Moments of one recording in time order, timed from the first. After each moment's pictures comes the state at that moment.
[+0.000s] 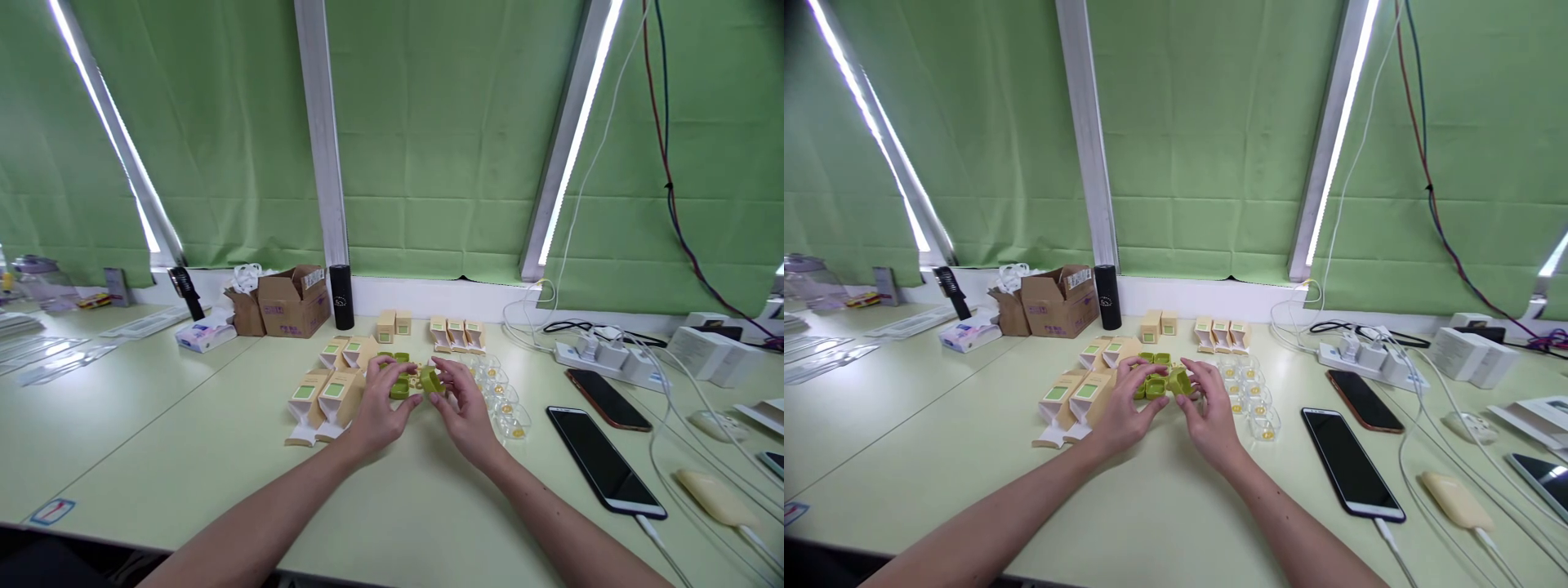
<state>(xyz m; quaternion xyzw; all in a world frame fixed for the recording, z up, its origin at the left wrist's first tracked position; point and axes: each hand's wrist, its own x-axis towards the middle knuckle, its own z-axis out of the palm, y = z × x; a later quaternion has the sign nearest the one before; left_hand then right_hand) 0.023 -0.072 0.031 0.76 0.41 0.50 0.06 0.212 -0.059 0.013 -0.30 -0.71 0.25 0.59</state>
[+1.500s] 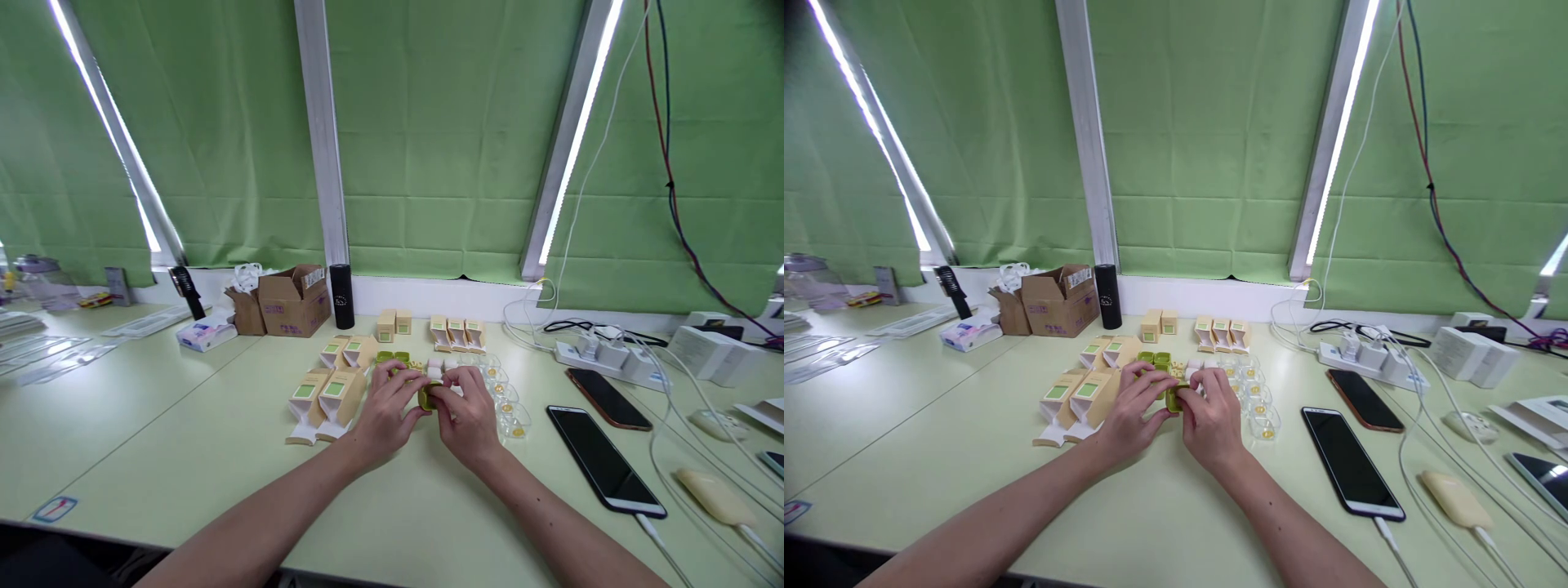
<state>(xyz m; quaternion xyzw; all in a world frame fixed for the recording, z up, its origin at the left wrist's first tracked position) 0.027 -0.074 0.023 0.82 0.34 0.45 -0.10 0.215 -0.063 0.017 -0.30 -0.77 -0.12 0.55</state>
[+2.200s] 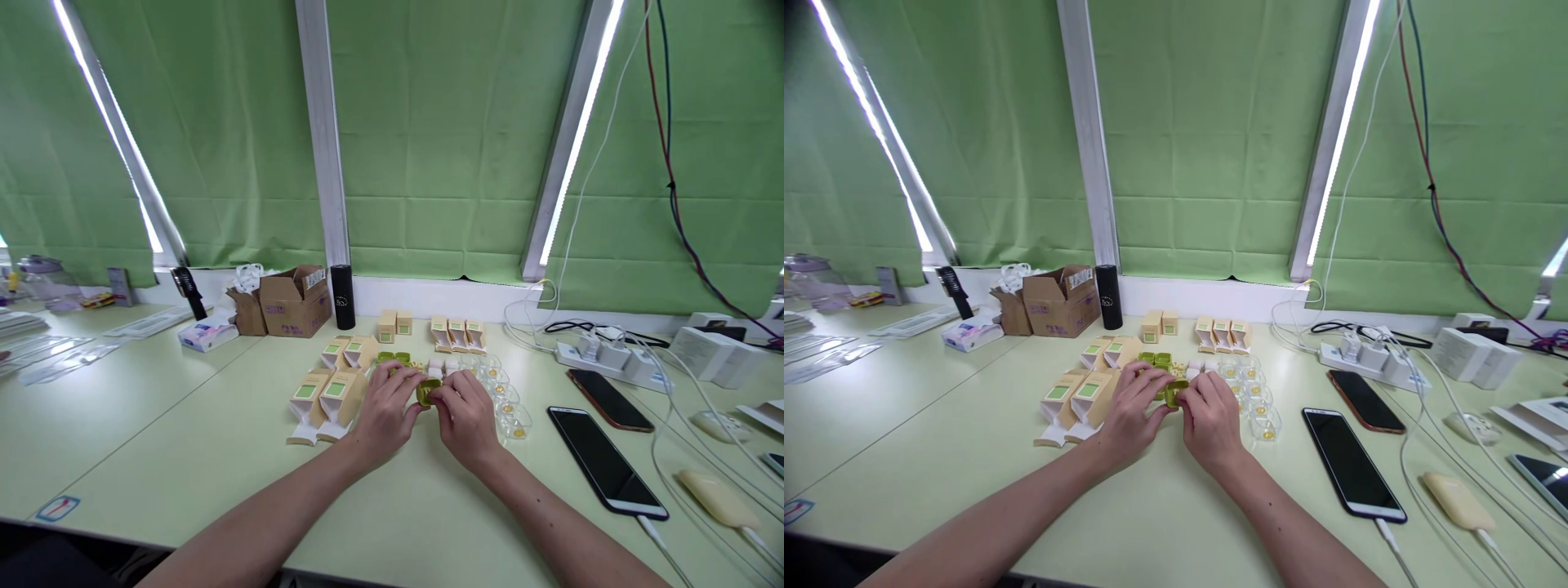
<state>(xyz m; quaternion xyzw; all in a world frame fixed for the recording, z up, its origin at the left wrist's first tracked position) 0.028 -0.076 0.028 0.81 0.36 0.44 -0.14 0.212 -0.064 0.019 -0.30 -0.78 -0.13 0.53</state>
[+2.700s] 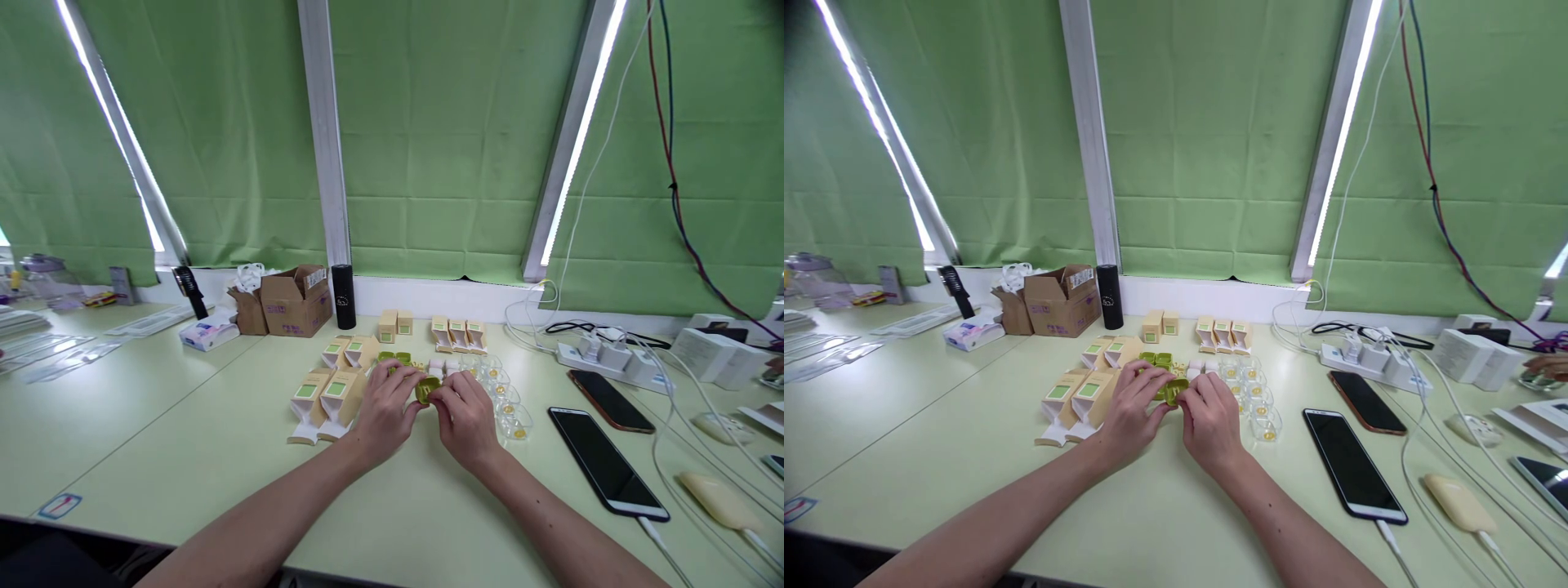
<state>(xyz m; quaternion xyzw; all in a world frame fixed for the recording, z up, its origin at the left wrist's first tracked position) 0.027 -0.074 0.025 0.81 0.37 0.44 -0.14 0.211 -0.065 0.018 -0.29 -0.78 -0.13 0.53</state>
